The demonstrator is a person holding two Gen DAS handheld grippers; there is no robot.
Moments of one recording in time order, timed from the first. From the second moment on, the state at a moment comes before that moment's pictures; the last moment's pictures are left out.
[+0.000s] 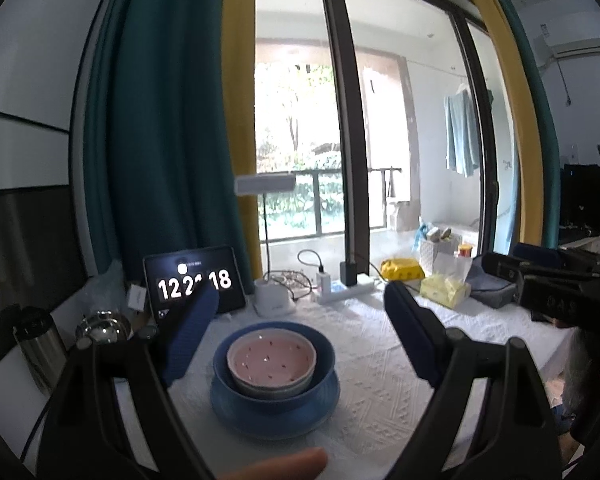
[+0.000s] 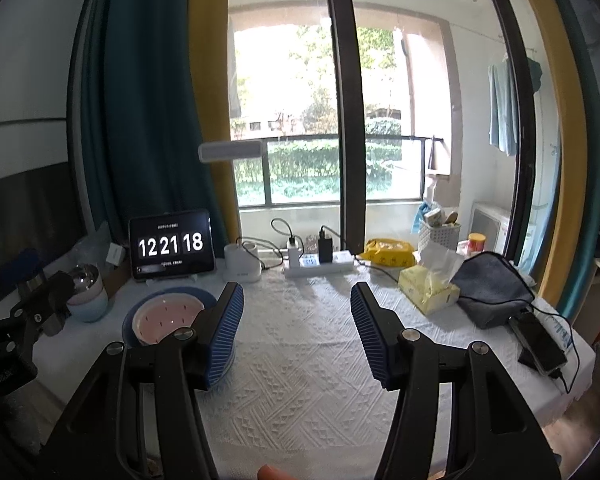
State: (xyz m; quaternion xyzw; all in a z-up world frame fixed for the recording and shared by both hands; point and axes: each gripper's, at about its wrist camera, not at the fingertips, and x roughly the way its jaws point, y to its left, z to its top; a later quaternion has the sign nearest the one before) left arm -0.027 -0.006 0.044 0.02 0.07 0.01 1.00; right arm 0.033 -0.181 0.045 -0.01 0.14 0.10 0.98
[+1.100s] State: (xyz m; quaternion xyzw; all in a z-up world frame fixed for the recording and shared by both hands) left arm -0.035 0.005 0.046 0.00 0.07 0.02 1.00; right arm 0.022 -0.183 0.056 -0.01 0.12 0.09 0.99
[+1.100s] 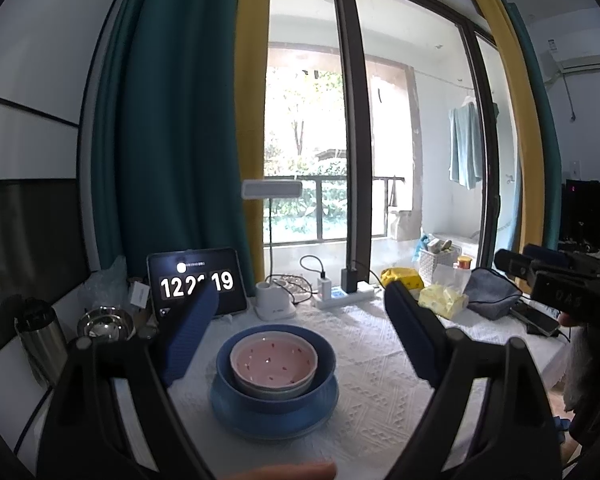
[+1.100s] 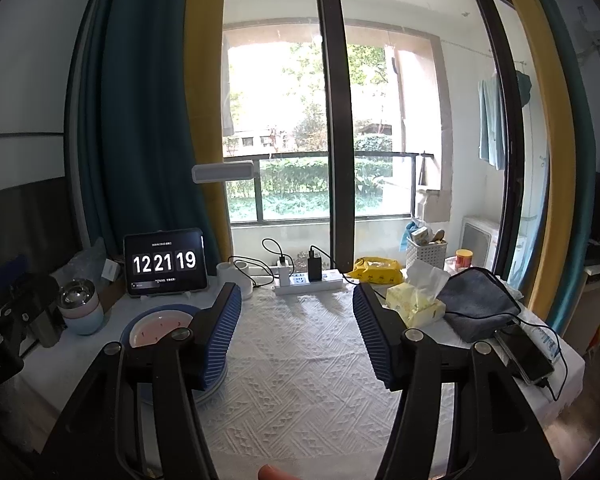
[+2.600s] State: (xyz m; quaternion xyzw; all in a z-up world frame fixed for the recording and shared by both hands) left arm -0.036 0.006 0.045 0.00 0.07 0.02 1.00; right arm 0.021 -0.180 0.052 -0.01 0.13 0.09 0.99
